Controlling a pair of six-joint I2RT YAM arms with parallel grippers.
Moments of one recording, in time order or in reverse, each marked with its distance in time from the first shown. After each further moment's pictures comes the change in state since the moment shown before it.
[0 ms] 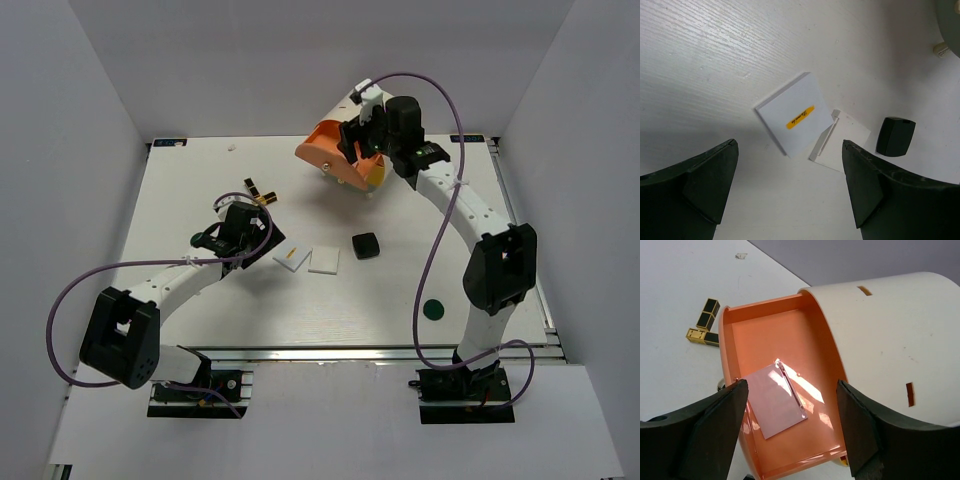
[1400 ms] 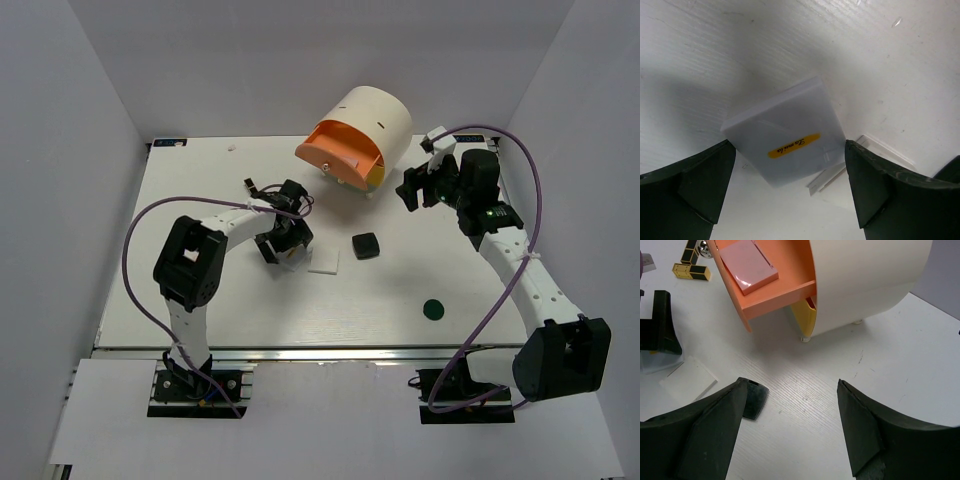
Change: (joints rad) left arm -0.097 0.587 0.555 -0.473 -0.033 -0.069; right arm -0.238 -0.586 -0.639 0.008 -0.124 -0.032
